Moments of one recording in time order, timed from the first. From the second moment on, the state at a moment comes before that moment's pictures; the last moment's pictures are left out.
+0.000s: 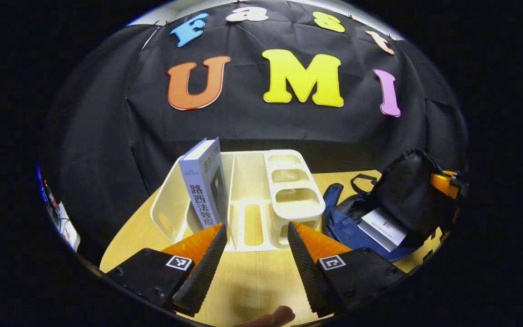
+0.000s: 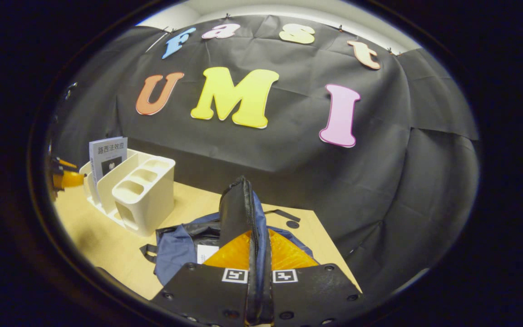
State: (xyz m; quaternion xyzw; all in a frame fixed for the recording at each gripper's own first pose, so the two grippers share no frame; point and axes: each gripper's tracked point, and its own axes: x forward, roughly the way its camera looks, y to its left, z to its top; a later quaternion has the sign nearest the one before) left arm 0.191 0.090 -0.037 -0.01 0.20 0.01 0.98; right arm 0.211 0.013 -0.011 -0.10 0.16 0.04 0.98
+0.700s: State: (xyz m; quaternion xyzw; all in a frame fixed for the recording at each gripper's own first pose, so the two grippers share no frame) left arm 0.298 0.166 0.028 -0.01 0.23 0.04 0.97; right arm 0.204 0.033 -0.012 -0.12 0.15 0.09 0.98
